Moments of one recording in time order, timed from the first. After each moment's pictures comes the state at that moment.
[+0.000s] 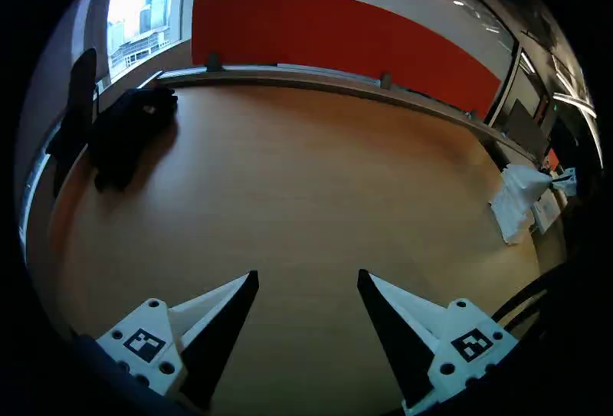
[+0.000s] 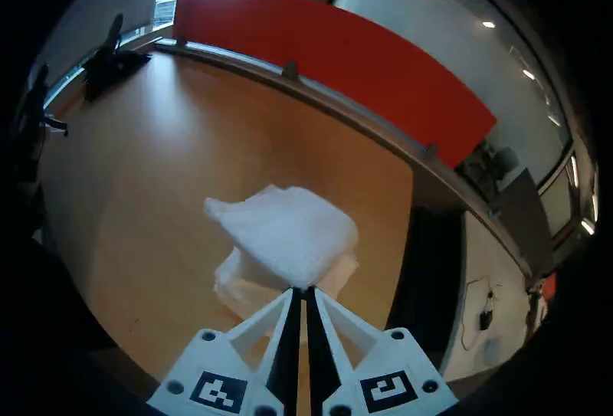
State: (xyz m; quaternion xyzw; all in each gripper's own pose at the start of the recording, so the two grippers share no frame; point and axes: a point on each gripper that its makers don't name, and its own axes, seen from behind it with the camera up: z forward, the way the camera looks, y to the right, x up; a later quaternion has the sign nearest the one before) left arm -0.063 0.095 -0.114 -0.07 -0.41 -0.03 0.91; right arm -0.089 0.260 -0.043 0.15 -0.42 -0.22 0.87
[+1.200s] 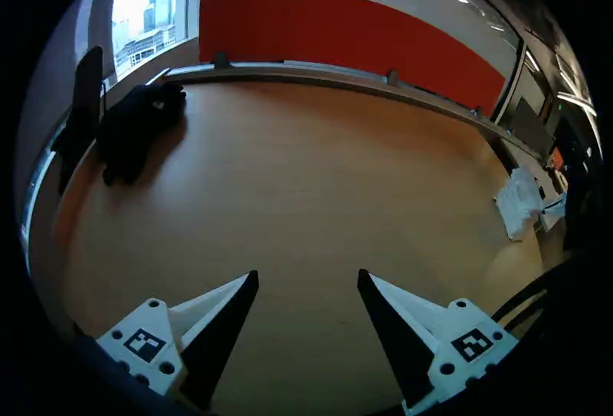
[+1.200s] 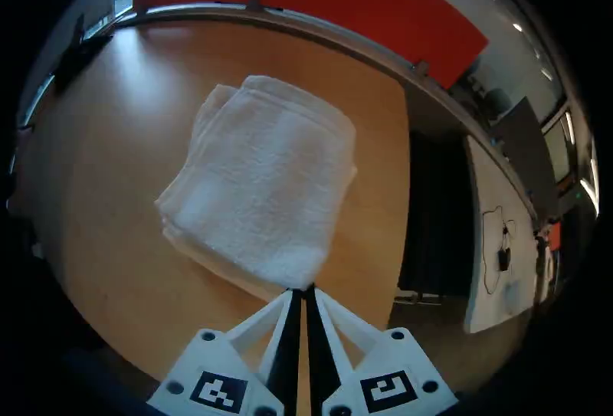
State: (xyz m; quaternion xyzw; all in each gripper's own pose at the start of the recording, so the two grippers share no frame) left arm -0.063 0.086 -0.127 -0.06 -0.41 -0.03 0.91; right arm -0.190 0.318 -0.074 0.08 -0.52 -0.18 0.83
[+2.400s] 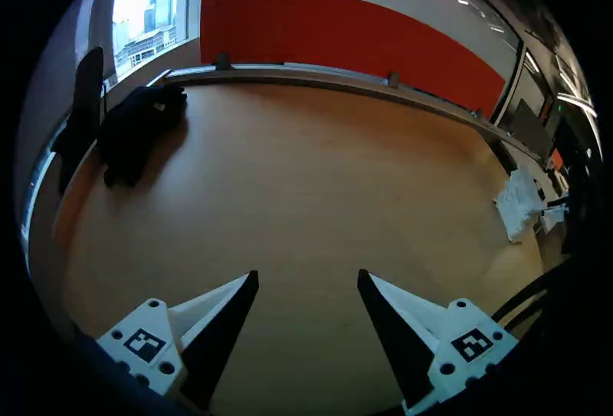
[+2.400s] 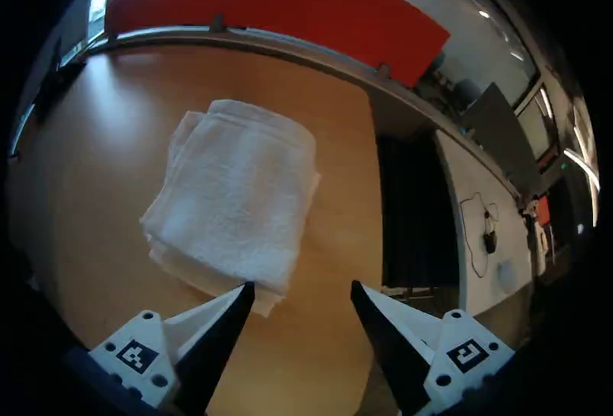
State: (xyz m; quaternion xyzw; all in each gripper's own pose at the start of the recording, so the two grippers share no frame) left arm -0.061 0.082 -0.124 -0.06 -0.41 -0.03 0.91; right arm -0.171 0.325 -0.067 0.01 -0.48 -0.16 0.86
